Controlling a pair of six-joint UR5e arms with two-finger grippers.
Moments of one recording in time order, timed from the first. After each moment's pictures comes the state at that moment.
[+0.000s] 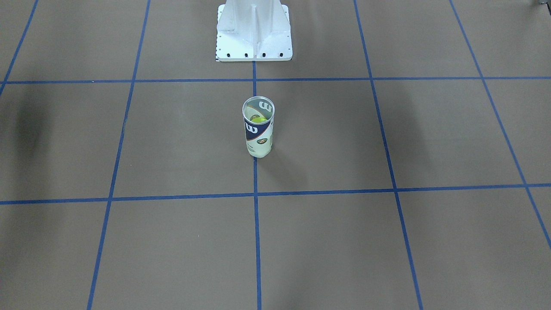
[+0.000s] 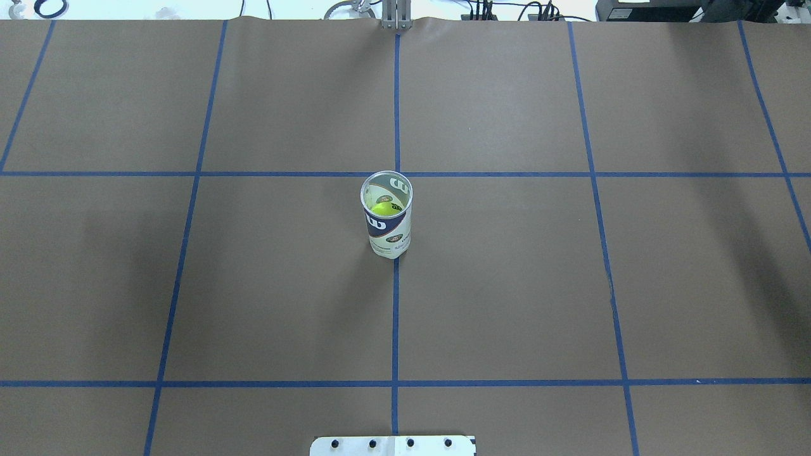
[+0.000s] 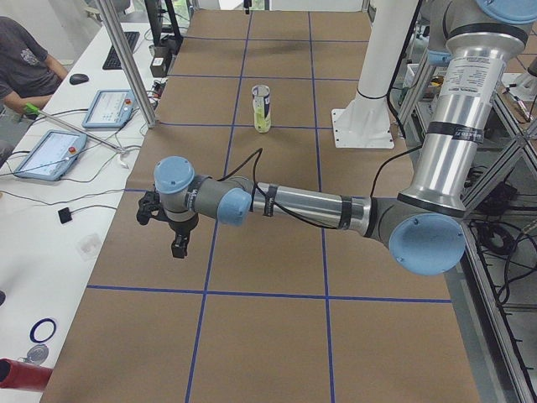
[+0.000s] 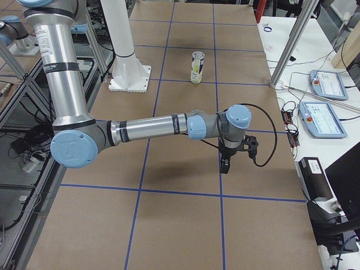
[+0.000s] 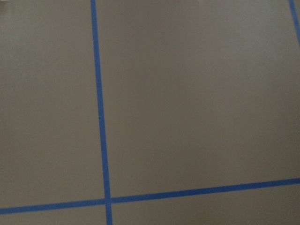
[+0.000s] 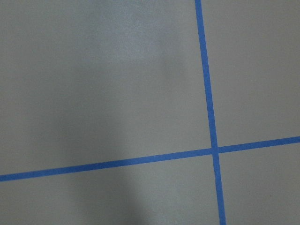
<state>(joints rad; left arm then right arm) -1.49 -1.76 -1.49 -1.74 -2.38 -0.23 1.48 -1.43 1.57 -1.61 2.34 0.20</state>
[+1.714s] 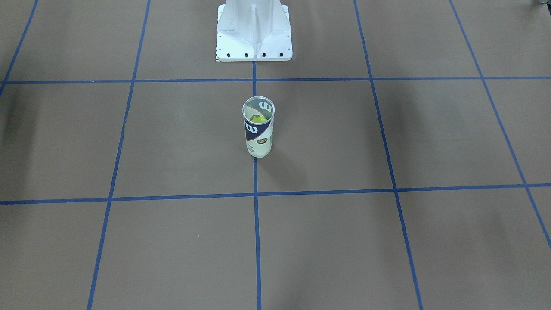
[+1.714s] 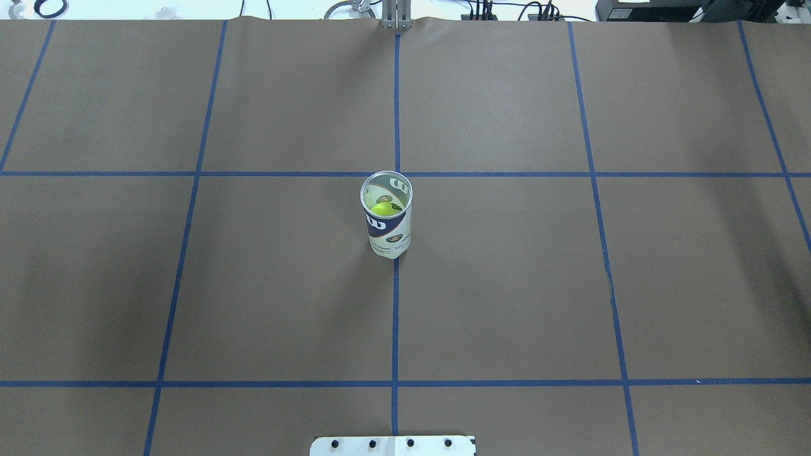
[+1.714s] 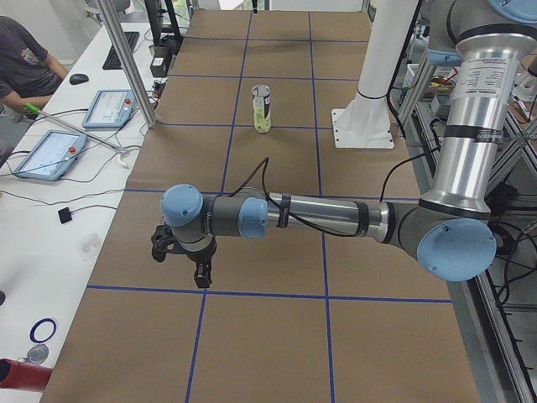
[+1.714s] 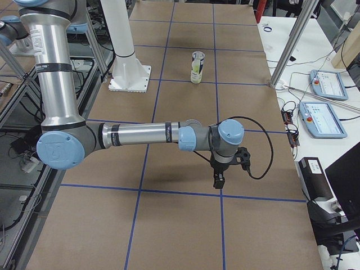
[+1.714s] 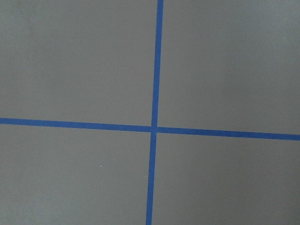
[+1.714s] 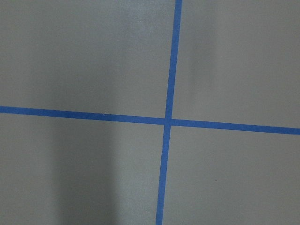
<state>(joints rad) -1.58 -1.70 -1.52 -1.49 -2.40 -0.09 1.49 -1.47 1.55 -1.62 2.29 0.01</state>
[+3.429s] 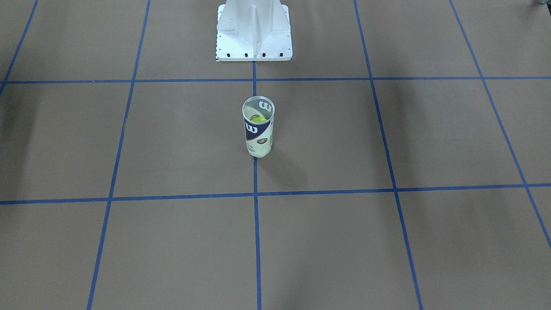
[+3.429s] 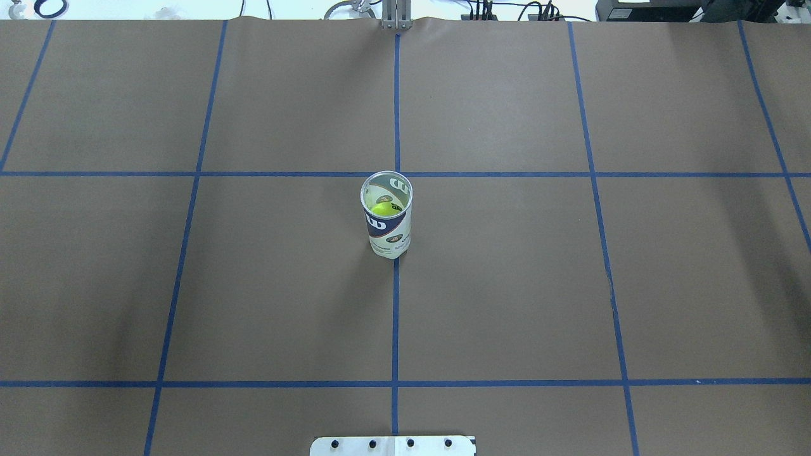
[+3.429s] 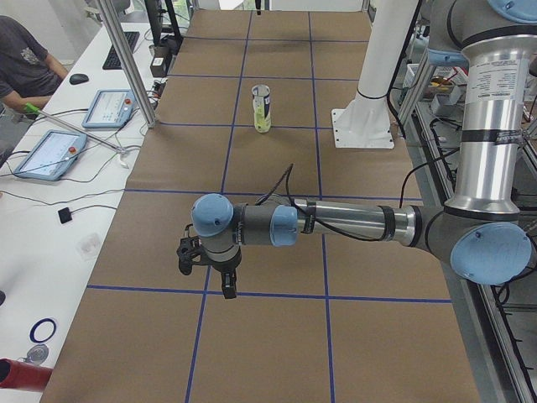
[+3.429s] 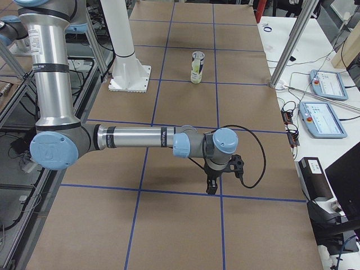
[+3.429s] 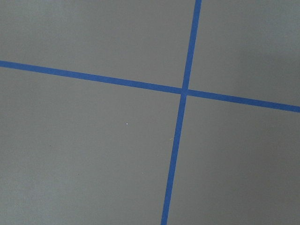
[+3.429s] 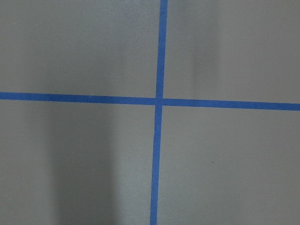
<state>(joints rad) -1.58 -1.58 -1.63 -1.50 -2.37 -0.13 1.49 -1.51 1.54 -1.61 2.30 0.03</state>
